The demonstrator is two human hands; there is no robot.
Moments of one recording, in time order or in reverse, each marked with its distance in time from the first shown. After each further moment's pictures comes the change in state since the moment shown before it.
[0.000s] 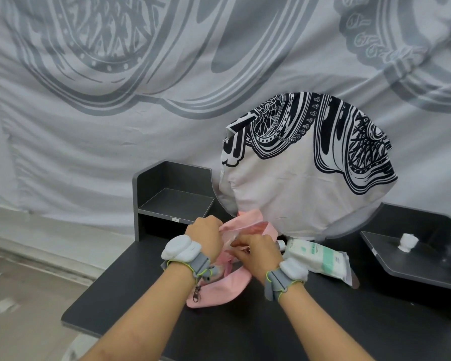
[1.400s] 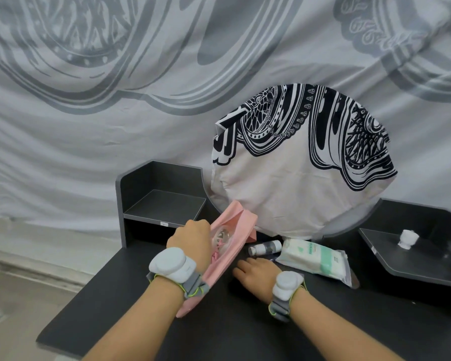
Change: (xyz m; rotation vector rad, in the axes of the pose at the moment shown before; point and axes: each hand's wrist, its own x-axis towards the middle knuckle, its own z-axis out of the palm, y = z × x) left_hand 0.001 0.006 0.000 0.251 -0.008 -0.090; right_hand 0.006 0.072 0.042 -0.737 -0.188 -0.506
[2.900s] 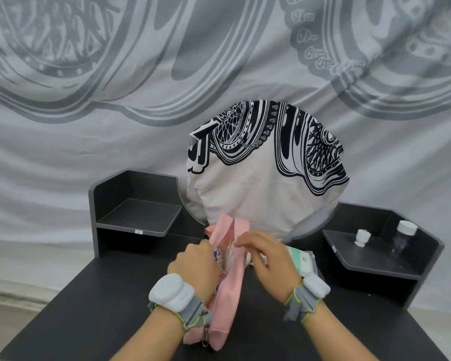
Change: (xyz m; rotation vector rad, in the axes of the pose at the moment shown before) left_hand -0.049 0.053 -0.004 -0.128 -0.080 -0.035; right_hand -0.068 0.020 -0.088 0.851 0.697 0.269
